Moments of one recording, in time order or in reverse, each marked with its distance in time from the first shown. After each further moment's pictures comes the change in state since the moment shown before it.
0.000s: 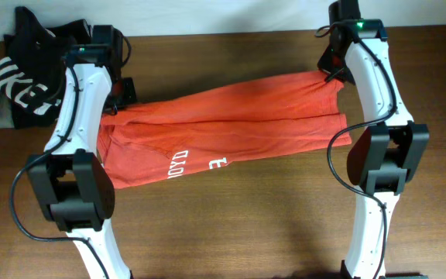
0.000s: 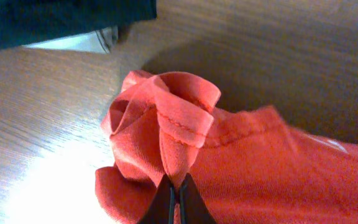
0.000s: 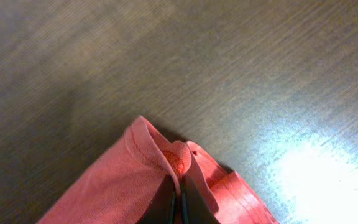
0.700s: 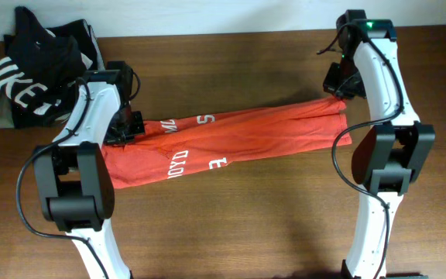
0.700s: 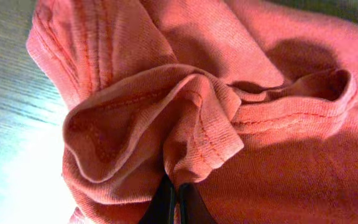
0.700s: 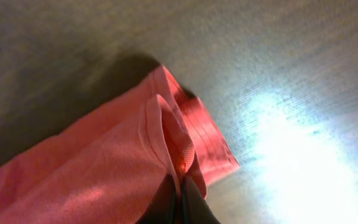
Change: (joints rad) left arm 0.003 0.000 -0.272 0.040 0.053 -0.027; right arm -0.037 0.000 0.000 -0.267 -0.109 -0.150
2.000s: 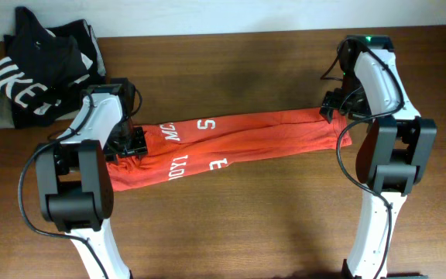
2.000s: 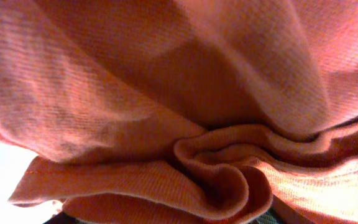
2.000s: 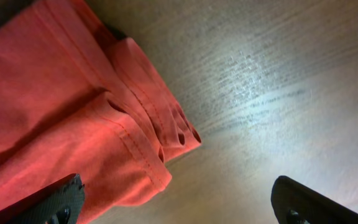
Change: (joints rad) left arm 0.008 0.000 -0.144 0.043 0.014 -0.014; right arm -0.033 0.000 -0.192 -0.025 0.039 -0.037
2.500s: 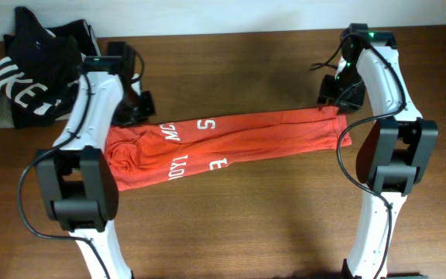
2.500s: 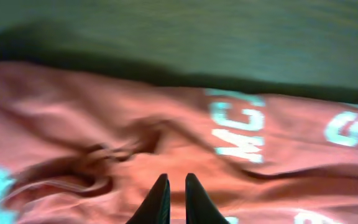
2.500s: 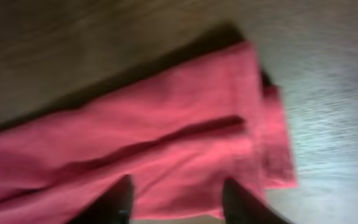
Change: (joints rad) left arm -0.064 -0.003 0.291 -0.044 0.198 -0.003; right arm 0.004 0.000 0.052 0.119 -0.317 -0.165
